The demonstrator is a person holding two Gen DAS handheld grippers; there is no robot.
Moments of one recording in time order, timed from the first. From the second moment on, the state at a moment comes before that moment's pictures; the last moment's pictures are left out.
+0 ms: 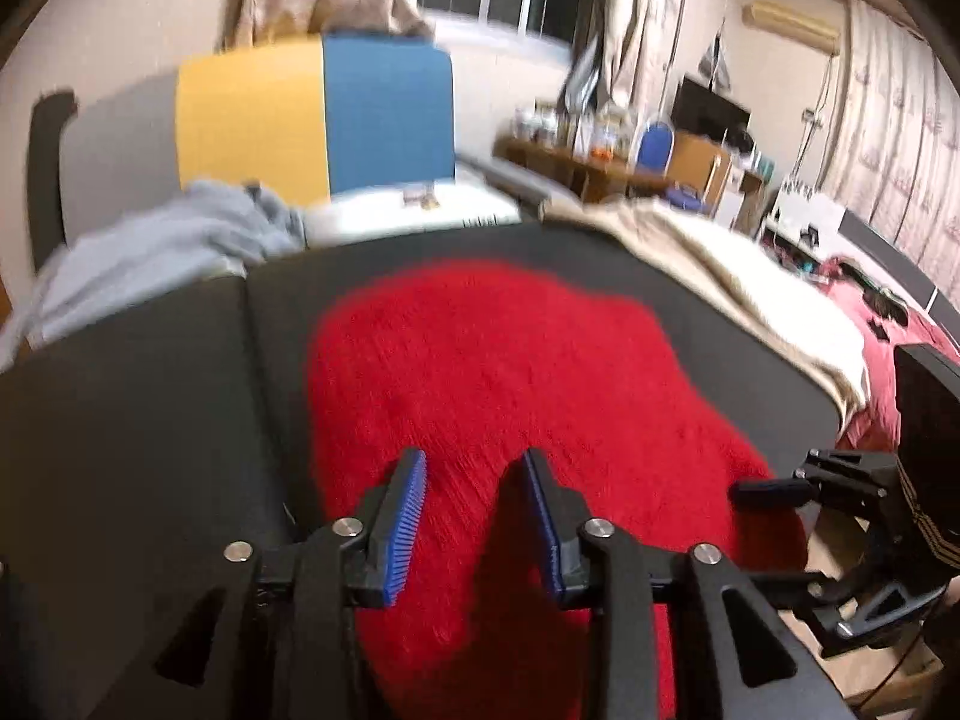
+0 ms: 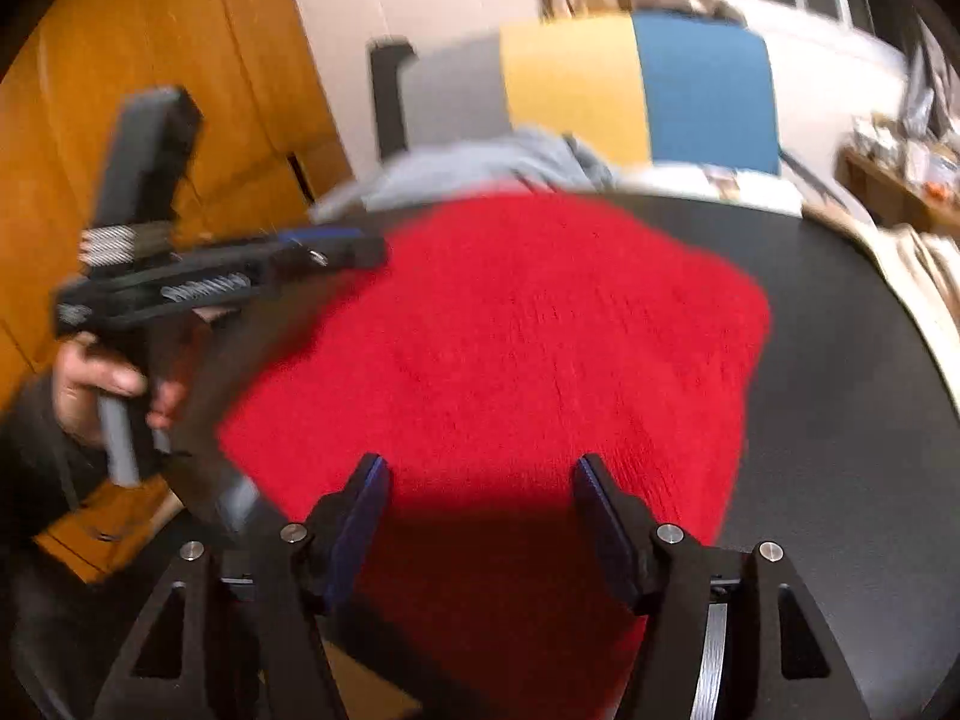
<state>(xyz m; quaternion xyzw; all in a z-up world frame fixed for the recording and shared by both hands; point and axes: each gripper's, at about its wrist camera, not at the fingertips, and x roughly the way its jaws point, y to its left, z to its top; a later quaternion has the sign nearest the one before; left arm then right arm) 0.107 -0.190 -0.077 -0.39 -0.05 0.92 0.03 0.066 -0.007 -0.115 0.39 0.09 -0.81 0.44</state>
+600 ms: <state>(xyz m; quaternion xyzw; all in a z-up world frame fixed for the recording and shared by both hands) 0.124 -0.176 -0.077 -0.38 -0.06 0.92 0.00 0.059 0.028 -0.120 0.39 -0.03 -0.80 0.46</state>
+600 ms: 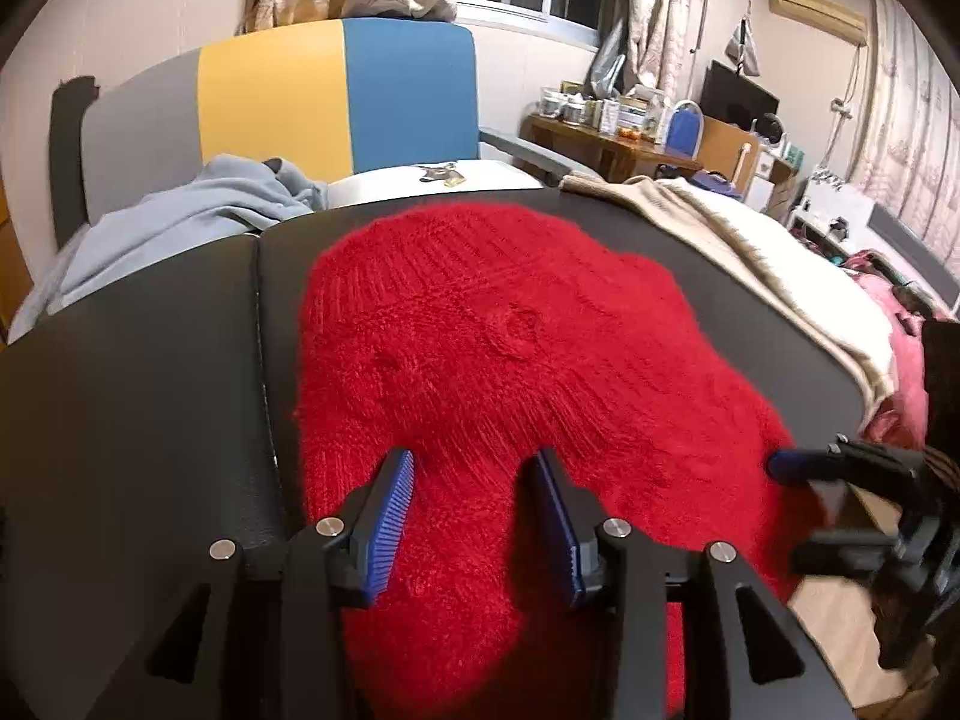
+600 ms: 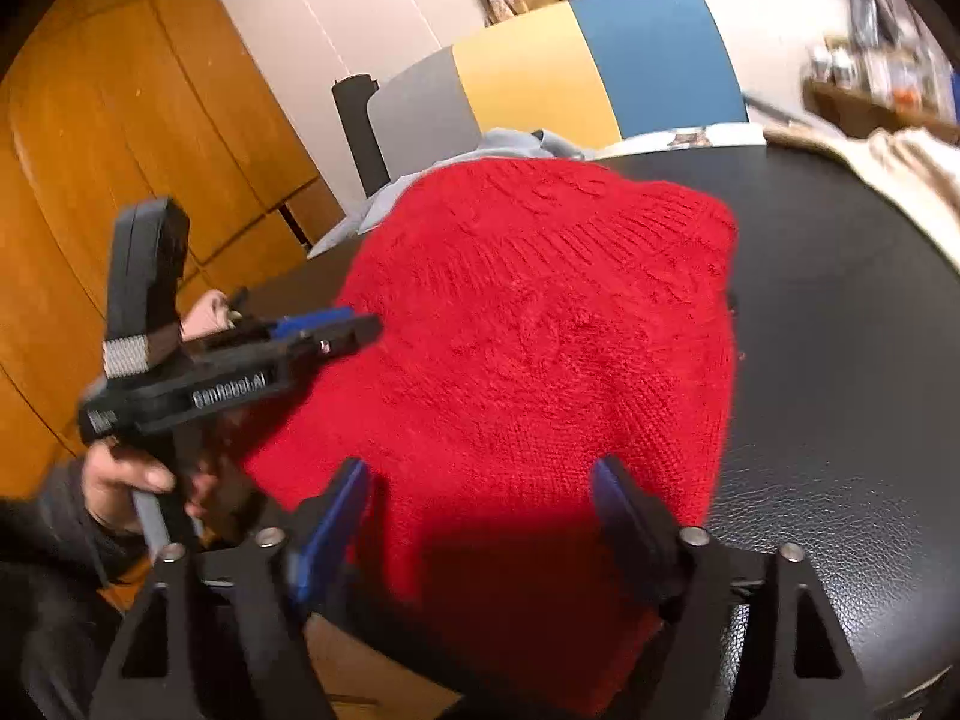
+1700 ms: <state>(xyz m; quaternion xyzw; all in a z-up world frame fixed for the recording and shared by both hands) 0.103 -0.283 -0.093 -0.39 -0.21 0.90 0.05 -0.067 -0.033 -0.145 0.48 -0.10 -0.69 0.52</state>
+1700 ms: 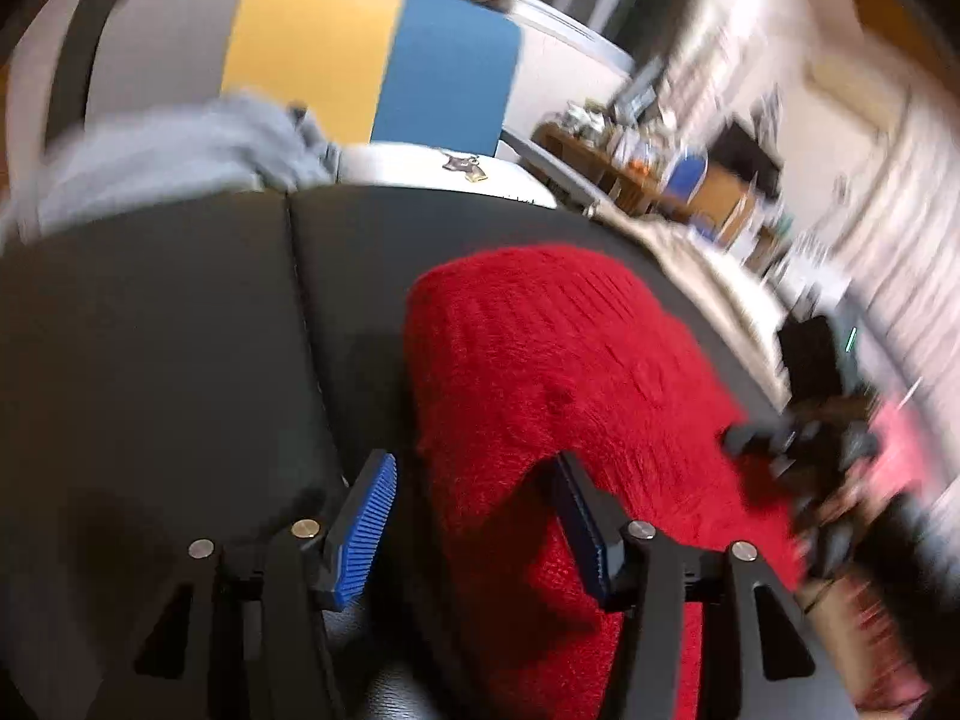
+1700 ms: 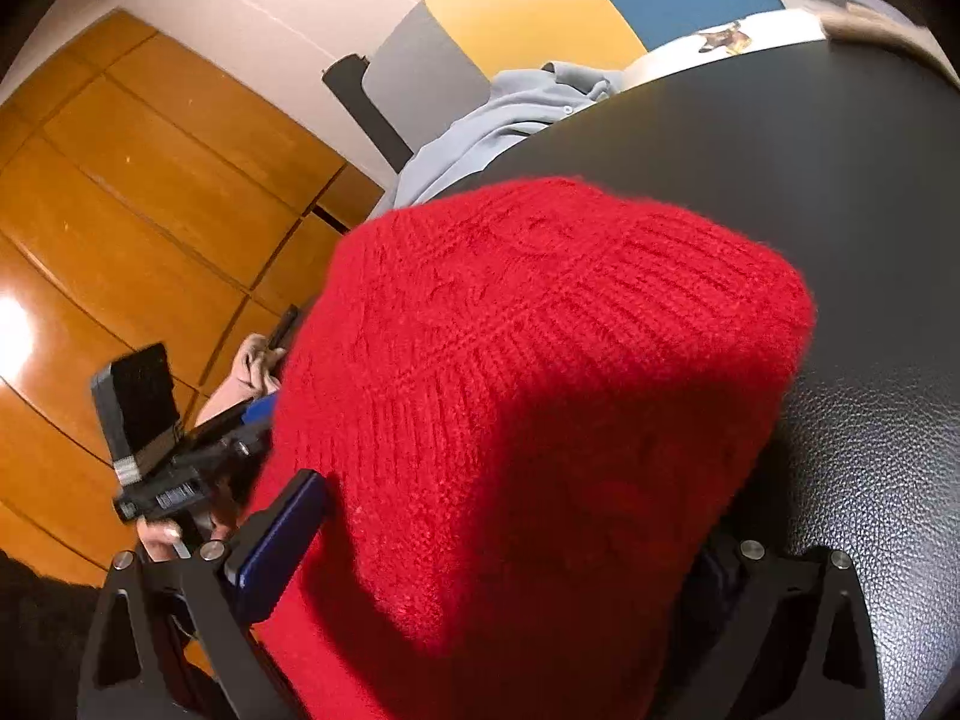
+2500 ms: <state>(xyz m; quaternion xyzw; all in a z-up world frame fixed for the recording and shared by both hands) 0.104 -0.295 -0.128 -0.34 -0.40 0.84 0.16 -0.046 -0.036 -0.141 0.46 -0.08 -0.72 0.51</state>
